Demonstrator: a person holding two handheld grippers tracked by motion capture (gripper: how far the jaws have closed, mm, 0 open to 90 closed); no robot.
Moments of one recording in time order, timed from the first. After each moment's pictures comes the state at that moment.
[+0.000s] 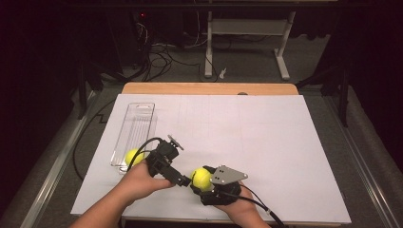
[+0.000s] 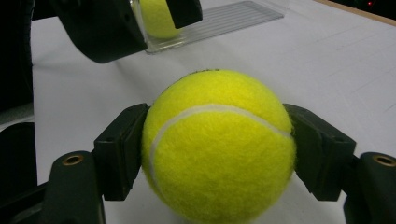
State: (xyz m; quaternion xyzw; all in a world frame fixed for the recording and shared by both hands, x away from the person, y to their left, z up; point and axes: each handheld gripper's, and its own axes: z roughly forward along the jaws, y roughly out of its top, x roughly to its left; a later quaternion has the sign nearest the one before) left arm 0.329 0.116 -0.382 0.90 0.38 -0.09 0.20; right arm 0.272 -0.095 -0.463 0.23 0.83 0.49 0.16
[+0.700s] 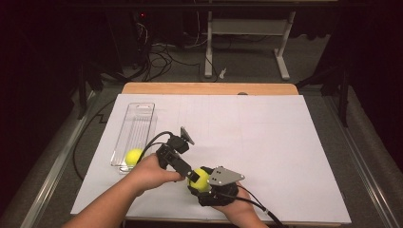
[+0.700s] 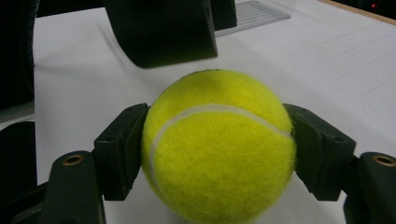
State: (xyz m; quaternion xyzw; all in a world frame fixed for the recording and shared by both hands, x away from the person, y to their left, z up) left arm 0.345 0.088 -0.378 0.90 0.38 -0.12 0.16; right arm 0.272 -0.089 -0.467 0.23 0.83 0.49 0.16
